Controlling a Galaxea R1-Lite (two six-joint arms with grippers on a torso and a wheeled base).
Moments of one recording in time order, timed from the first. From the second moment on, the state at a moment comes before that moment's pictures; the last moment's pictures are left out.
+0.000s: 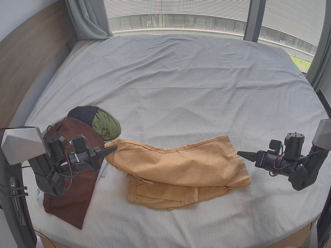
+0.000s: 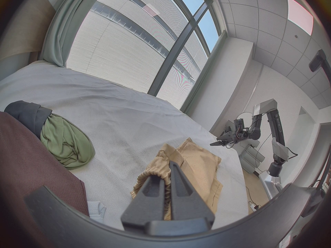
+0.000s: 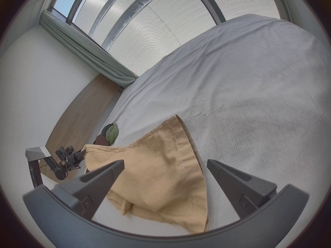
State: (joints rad) left arm -0.02 2.30 -0.64 -1.55 -0.91 -0.16; right arm 0.04 2.12 -0.50 -1.21 0.53 0.40
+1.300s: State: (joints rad) left arm -0.03 2.31 -0.66 -1.55 -0.87 -0.18; right arm 0.11 2.30 -0.52 -1.42 0.52 0.51
